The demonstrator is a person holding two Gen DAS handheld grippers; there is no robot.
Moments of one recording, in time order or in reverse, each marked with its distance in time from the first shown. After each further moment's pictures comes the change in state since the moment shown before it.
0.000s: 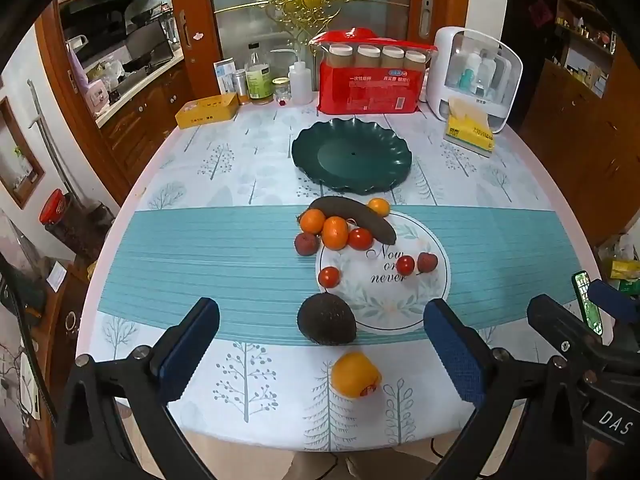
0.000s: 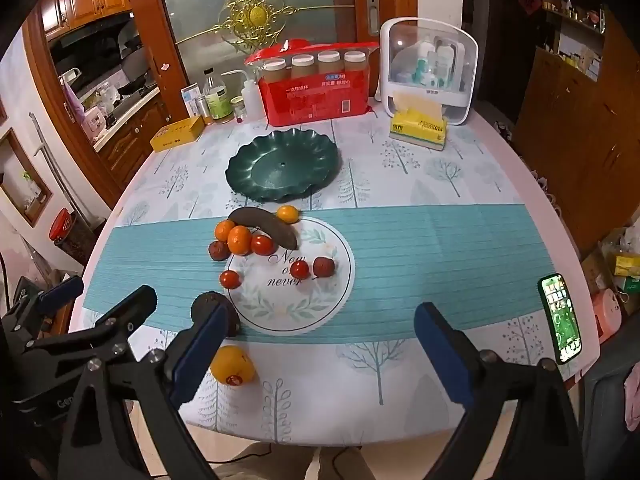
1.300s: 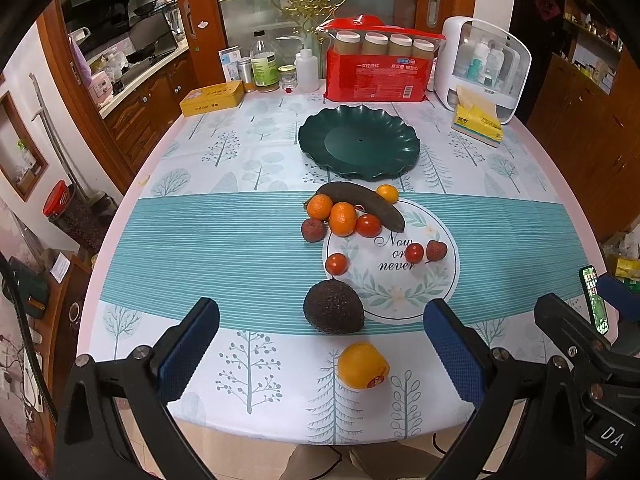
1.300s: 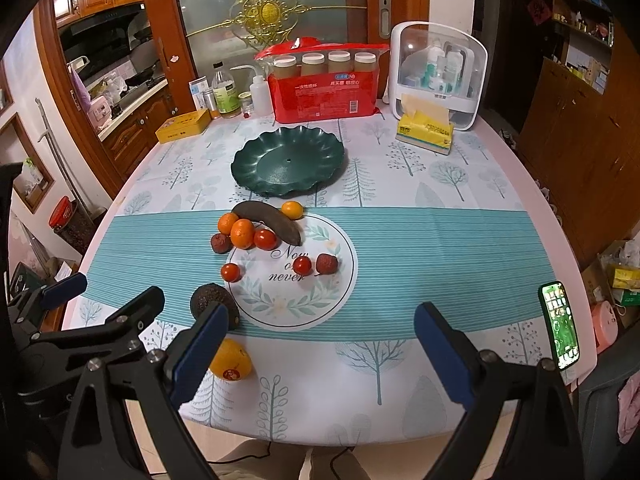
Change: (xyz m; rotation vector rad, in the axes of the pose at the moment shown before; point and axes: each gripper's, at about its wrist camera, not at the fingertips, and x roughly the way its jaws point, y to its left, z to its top) left arm 0.006 0.005 -0.010 -0.006 0.035 0.012; right arm -0.001 0.006 -0.004 -0.040 -0.006 0.002
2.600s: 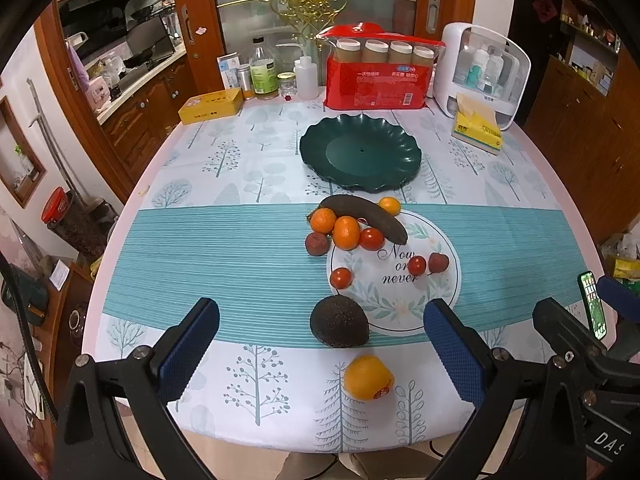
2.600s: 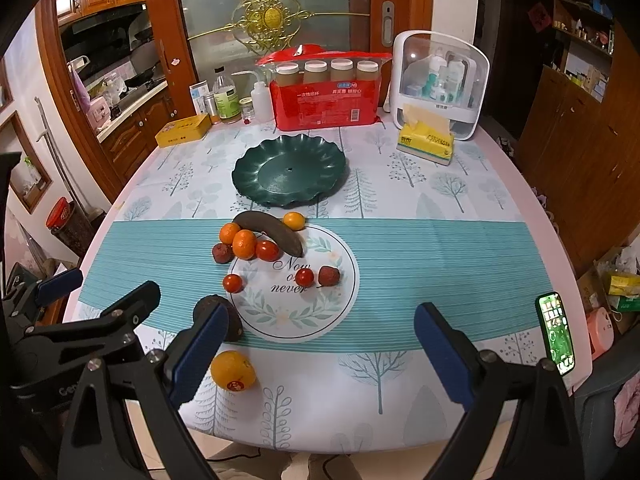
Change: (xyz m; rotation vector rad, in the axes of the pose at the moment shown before) left arm 0.001 0.010 0.021 0.015 0.002 -0.009; right arm -0.001 0.011 0.012 -0.009 -0.015 -0.026
